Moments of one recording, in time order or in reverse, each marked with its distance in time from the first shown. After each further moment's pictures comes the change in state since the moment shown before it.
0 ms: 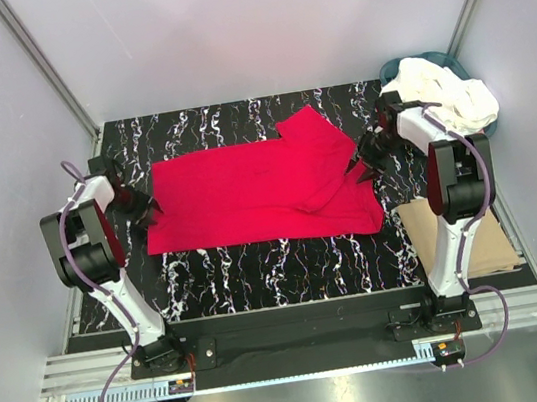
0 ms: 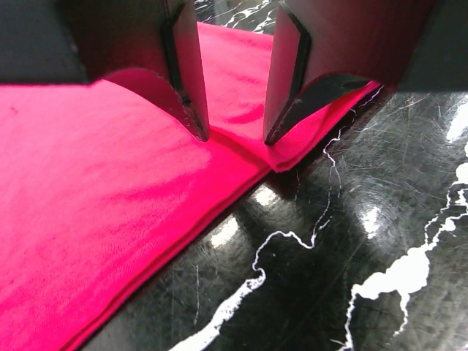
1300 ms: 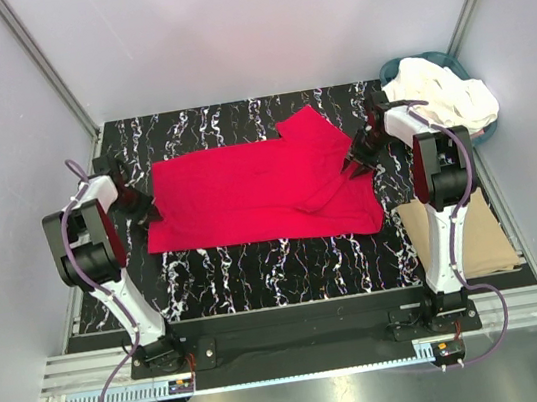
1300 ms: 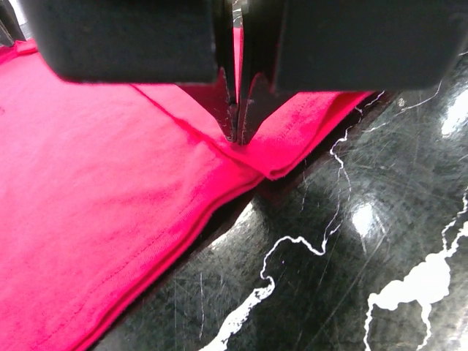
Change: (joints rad) left arm -0.020 0.003 -0.006 0.003 -0.019 0.002; right arm 0.031 0.180 0.138 0.048 0.085 0.005
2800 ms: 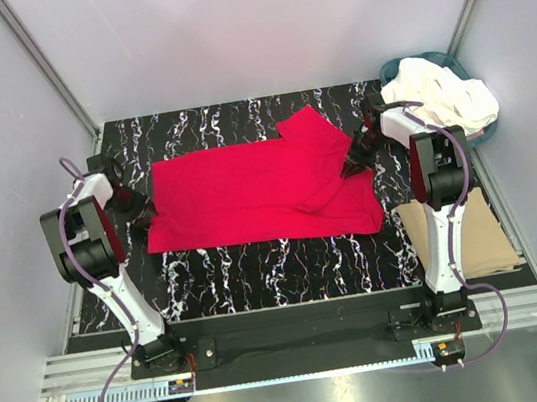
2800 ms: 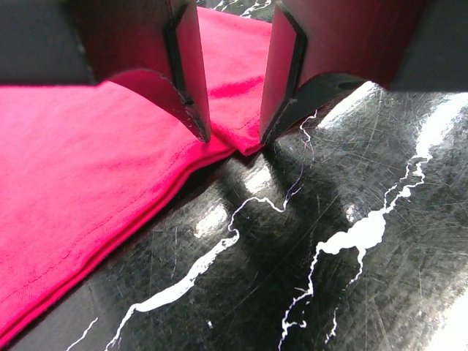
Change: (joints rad) left arm 0.031 0.042 0.054 -0.020 -0.049 0.023; right arm 0.017 0.018 0.004 0.020 -0.016 -0.010
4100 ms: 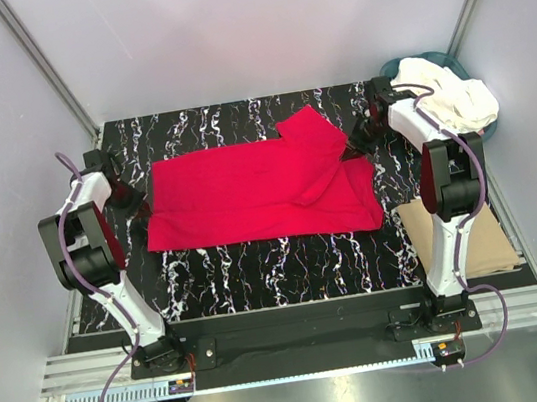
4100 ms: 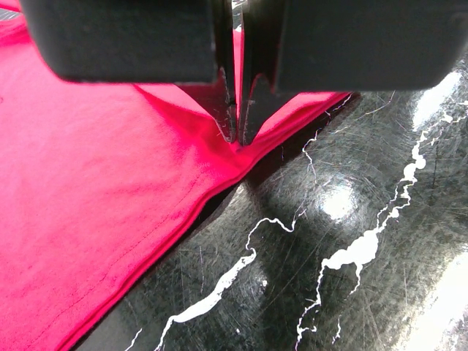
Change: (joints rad) left arm -0.011 -0.068 0.002 -0.014 -0.022 0.025; right arm 0.005 -0.154 -0.002 -0.005 -0.004 0.044
